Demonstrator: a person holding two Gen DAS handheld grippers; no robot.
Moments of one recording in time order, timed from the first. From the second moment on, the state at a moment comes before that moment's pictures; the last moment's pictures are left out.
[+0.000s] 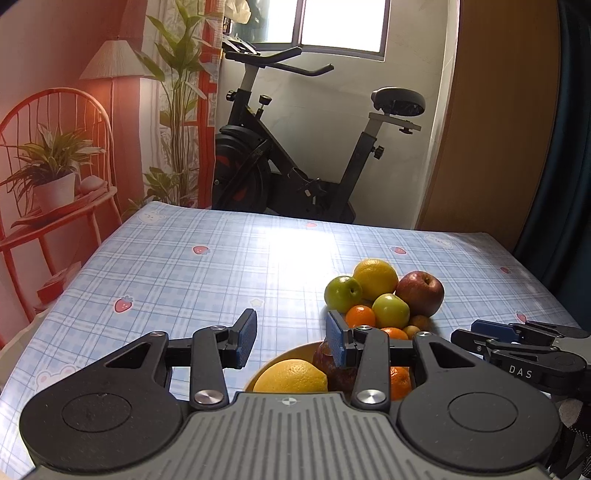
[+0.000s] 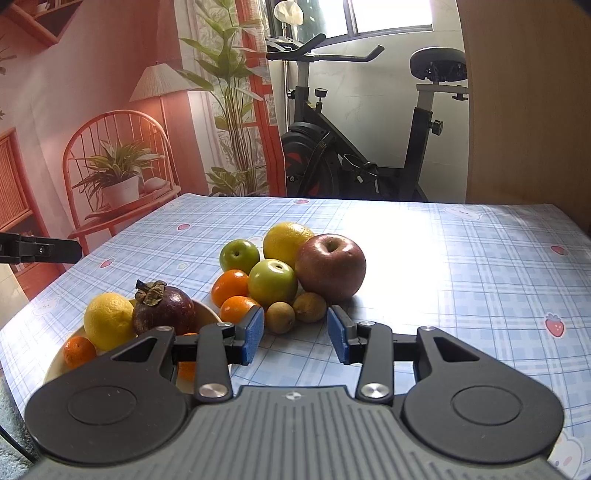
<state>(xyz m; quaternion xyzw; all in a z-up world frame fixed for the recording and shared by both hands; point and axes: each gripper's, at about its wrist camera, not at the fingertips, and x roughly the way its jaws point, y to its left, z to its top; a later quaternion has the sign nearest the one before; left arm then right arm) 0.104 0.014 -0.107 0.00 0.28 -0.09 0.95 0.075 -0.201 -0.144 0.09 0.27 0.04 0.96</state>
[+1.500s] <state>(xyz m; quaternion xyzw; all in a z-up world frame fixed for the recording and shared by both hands) 0.197 -0.049 -0.116 0.03 0.32 -0.17 0.93 0.124 -0.236 -0.161 0.08 0.29 0.05 0.95</state>
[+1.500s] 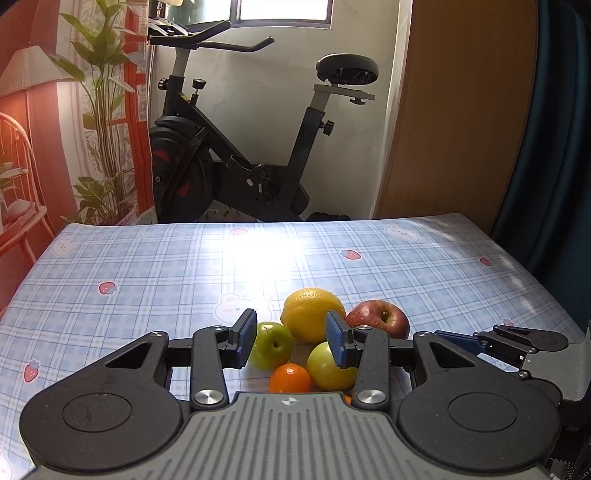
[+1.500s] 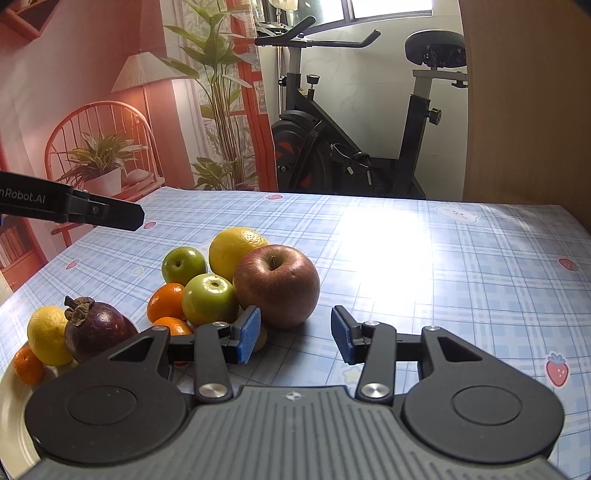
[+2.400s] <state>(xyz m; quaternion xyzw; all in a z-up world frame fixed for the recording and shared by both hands) 0.229 -0.050 -0.128 0.01 0.35 -0.19 0.92 0.135 -0.242 -0.171 0.11 0.29 0.06 0.95</state>
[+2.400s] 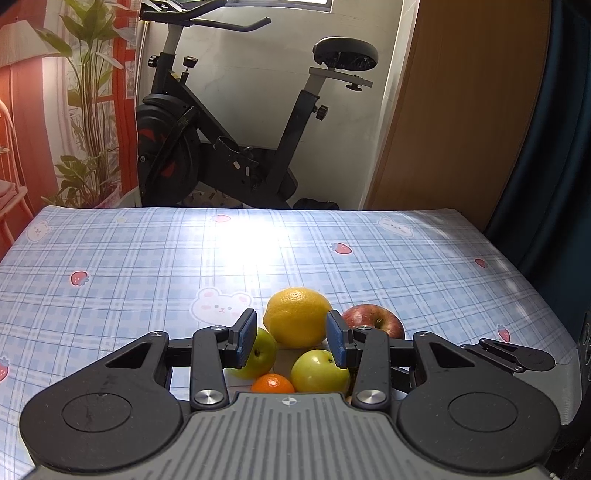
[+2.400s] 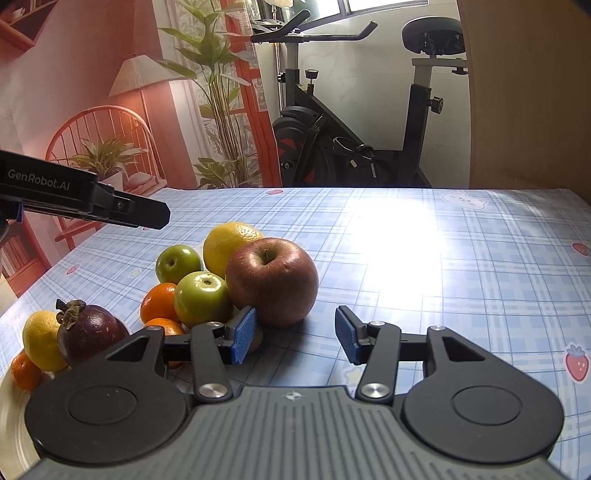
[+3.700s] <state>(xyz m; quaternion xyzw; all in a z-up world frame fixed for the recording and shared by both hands) 0.288 -0.083 -0.172 -0.08 0.46 -0.27 0.84 0.166 -0.244 -0.180 0.11 0.30 0.10 0.94</state>
